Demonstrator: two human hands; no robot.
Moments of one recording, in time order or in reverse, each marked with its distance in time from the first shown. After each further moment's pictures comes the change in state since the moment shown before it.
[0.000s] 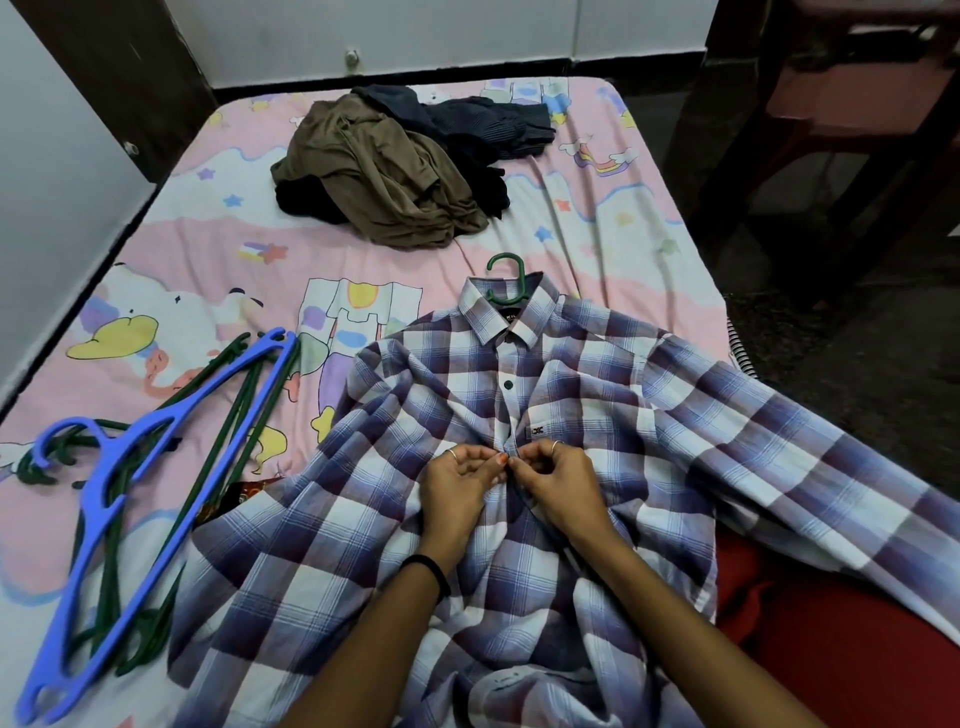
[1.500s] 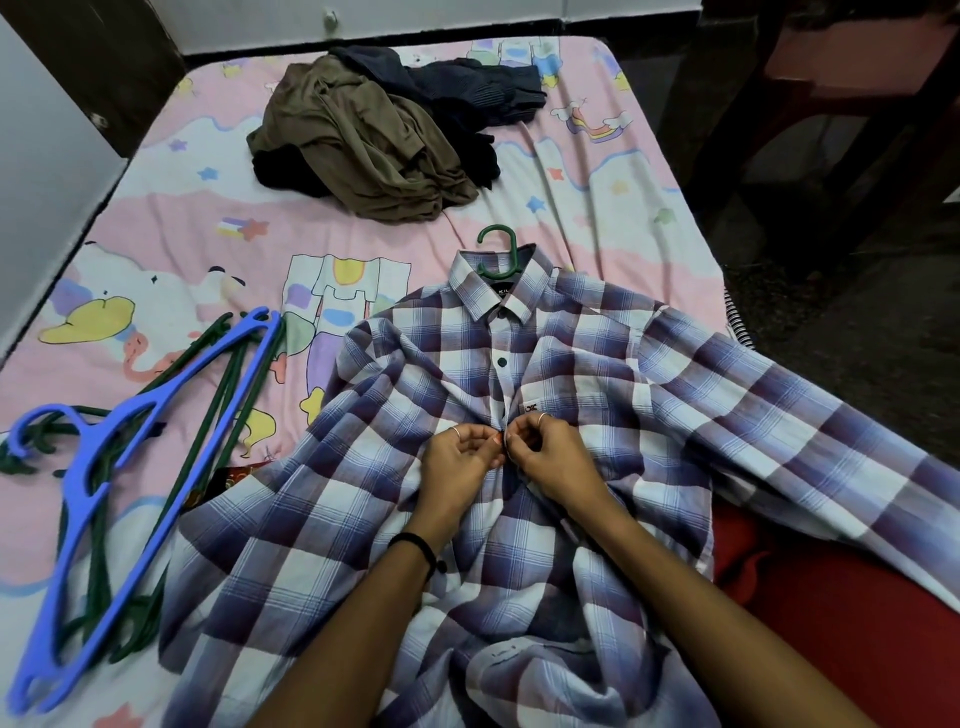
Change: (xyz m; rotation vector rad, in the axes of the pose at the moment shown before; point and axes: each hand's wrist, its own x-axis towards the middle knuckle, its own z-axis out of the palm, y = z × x) left_hand -0.003 0.008 0.000 0.072 -0.110 -0.030; right_hand 0.007 -0.004 -0.002 -0.243 -0.073 -0.070
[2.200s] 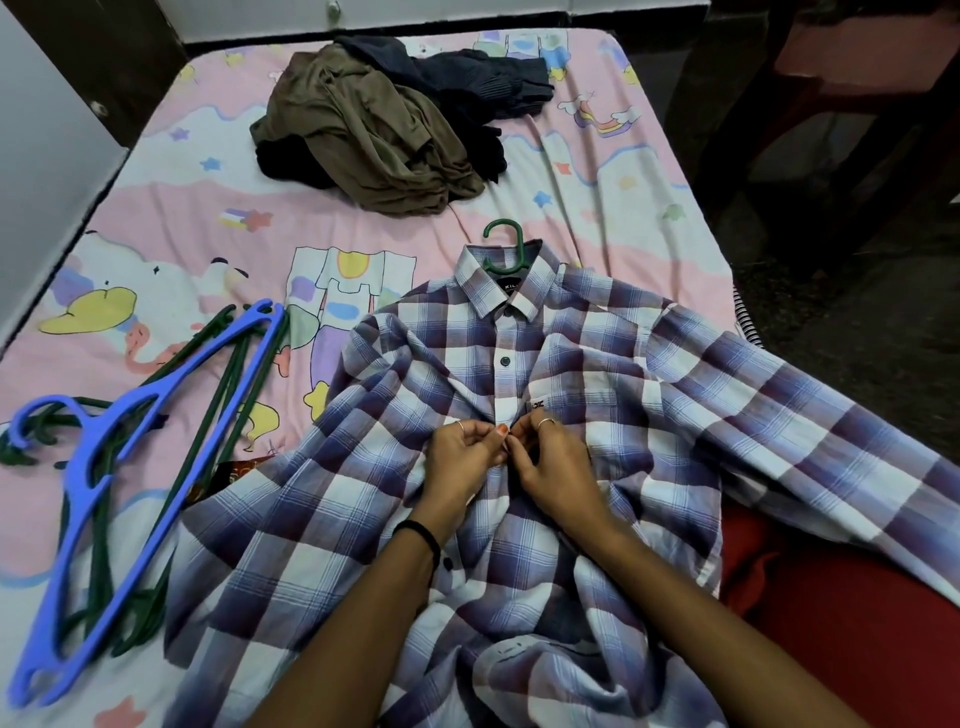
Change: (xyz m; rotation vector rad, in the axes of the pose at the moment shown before) left_hand 0.005 0.004 0.002 -0.016 0.008 -0.087; right_hand -0.013 0.003 0.011 -0.233 0.157 -0.206
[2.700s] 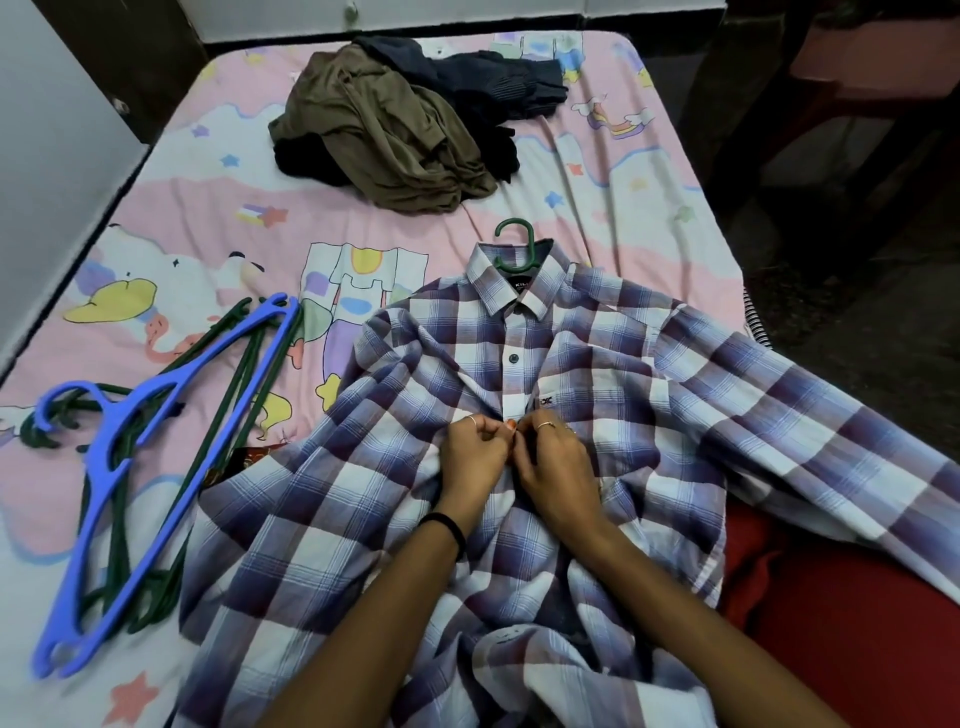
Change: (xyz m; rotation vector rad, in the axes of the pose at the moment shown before) left_hand -0.001 -0.001 0.007 0.234 0.152 0.033; right_hand -0.009 -0.006 0.008 -0.109 0.071 -0.096
